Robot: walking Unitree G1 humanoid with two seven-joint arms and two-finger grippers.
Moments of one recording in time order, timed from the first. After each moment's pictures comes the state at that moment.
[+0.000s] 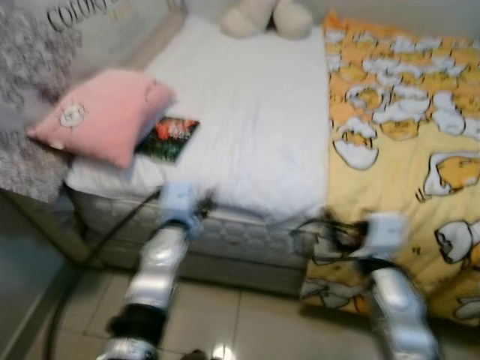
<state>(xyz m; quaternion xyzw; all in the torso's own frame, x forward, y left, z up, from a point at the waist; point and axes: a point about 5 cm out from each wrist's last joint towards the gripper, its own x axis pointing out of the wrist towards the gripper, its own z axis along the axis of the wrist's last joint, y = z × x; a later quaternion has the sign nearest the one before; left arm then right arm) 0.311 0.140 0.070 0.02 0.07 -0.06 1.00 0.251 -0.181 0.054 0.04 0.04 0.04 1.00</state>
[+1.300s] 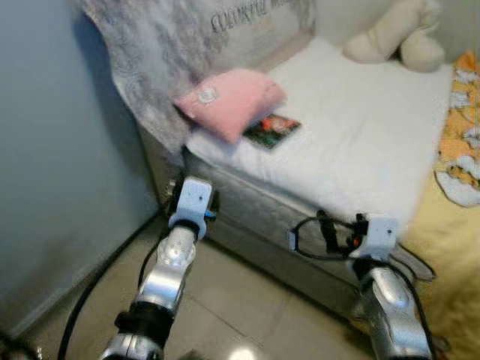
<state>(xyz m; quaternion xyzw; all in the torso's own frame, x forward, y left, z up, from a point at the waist) 0.313 0.117 0.073 0.12 0.07 -0.06 0.99 0.254 -0.193 0.042 0.07 0.08 0.02 0.99</state>
